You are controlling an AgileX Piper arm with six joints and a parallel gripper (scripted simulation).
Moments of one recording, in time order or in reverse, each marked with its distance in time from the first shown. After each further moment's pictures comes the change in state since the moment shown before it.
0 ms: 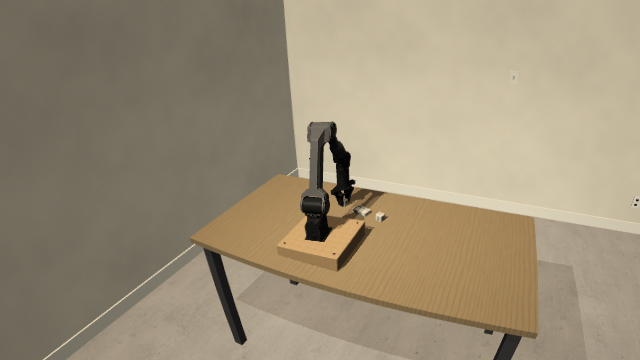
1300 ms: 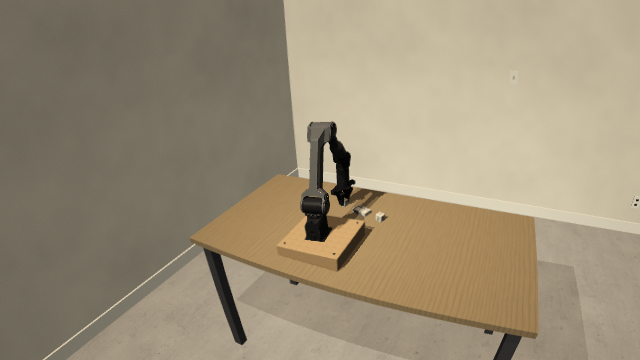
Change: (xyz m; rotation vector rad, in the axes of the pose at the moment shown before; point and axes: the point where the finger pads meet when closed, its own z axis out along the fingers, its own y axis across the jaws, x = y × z) arm 0.000 0.000 0.000 0.001 0.000 0.000
